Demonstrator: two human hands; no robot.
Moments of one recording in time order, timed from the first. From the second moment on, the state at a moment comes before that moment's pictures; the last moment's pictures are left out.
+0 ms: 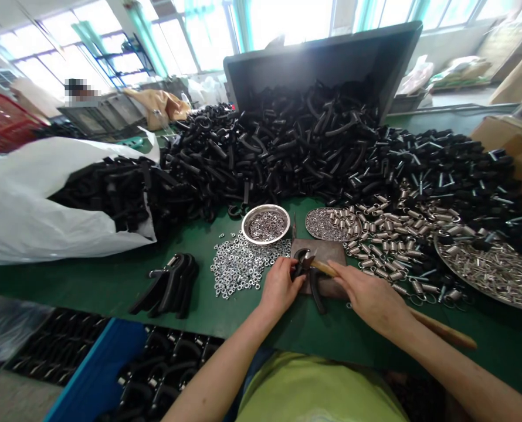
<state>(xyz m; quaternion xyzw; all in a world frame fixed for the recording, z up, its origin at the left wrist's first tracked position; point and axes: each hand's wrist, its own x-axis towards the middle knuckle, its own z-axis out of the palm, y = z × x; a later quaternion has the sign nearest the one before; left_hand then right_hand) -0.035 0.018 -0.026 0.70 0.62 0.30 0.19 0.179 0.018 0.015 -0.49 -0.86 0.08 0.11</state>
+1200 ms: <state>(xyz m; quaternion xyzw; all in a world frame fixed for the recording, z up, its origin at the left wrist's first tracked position) 0.004 -0.019 0.023 0.29 0.49 0.43 0.70 0.230 0.069 0.001 -0.51 -0.84 -0.03 0.17</state>
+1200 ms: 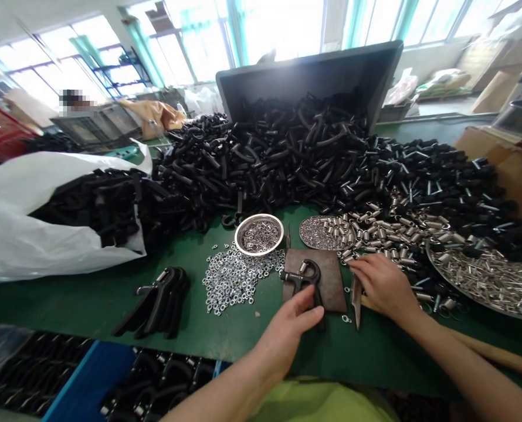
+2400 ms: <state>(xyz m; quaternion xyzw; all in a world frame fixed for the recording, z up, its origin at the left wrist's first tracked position) -0.045 0.060 -0.005 0.47 0.52 0.40 0.59 0.157 0.132 -0.011 -0.47 -0.73 0.41 0.27</state>
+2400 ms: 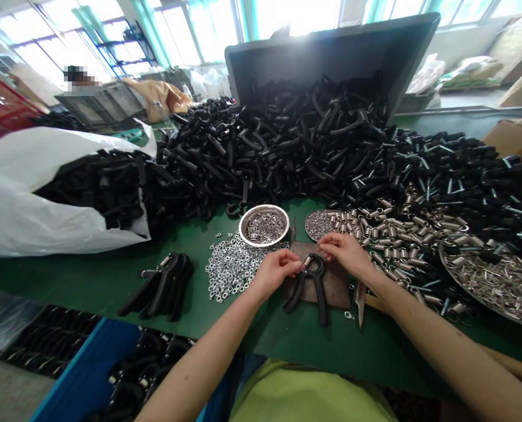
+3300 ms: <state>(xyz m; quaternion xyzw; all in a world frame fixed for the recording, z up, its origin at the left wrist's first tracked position) -0.026 0.054 -0.012 0.69 0.58 0.29 0.31 0.136 0.151 -0.014 -0.46 -0.81 0.34 0.11</state>
